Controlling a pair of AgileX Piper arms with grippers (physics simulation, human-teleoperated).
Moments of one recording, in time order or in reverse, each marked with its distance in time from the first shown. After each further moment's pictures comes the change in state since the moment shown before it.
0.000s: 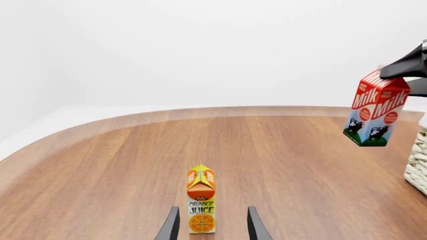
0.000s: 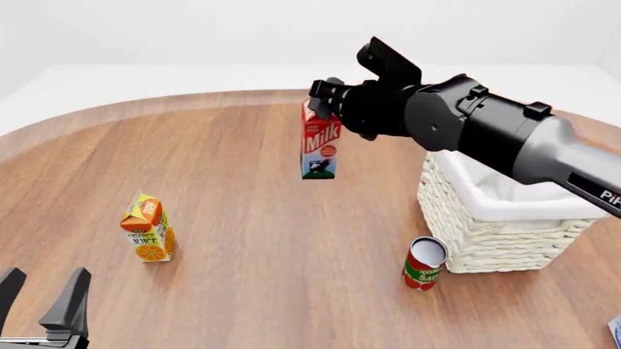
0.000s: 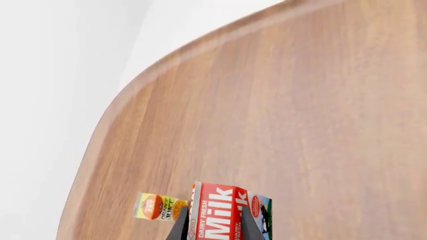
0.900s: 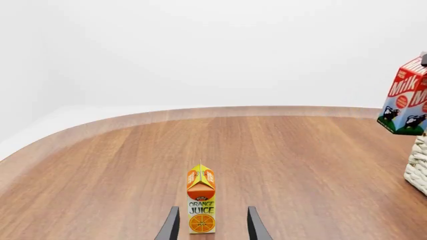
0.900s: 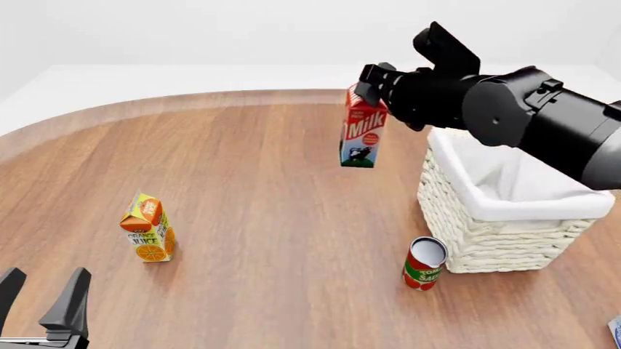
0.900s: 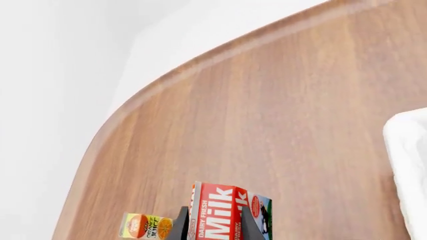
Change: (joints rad) left arm 0.000 0.000 0.000 0.000 0.000; right arm -0.123 -0.128 0.088 0.004 -0.016
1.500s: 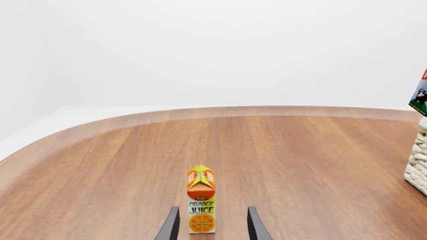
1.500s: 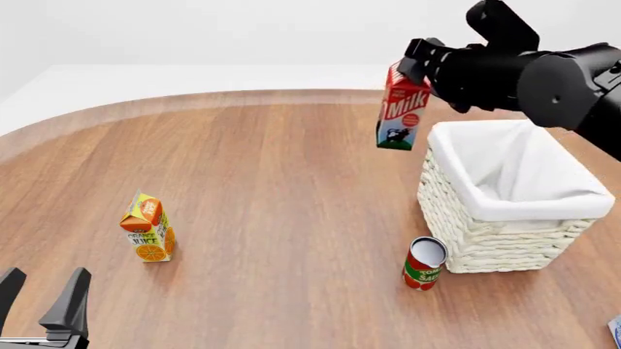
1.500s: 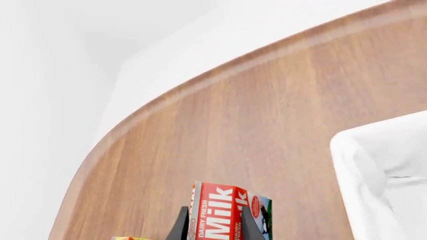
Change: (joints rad) left arm 0.000 0.000 0.000 0.000 0.000; right arm -0.117 -0.079 -0.021 0.062 -0.038
